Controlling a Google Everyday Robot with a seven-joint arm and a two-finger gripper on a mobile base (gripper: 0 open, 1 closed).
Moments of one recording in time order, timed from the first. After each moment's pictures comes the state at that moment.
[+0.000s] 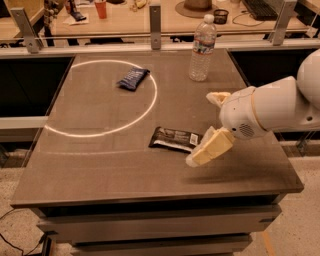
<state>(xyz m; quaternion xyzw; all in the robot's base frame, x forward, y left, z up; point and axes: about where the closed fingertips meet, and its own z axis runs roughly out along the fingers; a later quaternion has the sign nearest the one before) 0.484 -0.099 0.866 -0.53 0.74 0.16 0.37</state>
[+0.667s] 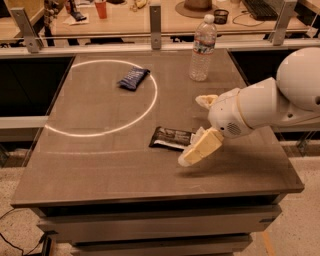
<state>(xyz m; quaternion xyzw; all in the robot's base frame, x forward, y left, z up) 0.496 -0.080 0.848 -0.54 0.74 0.18 0.36</state>
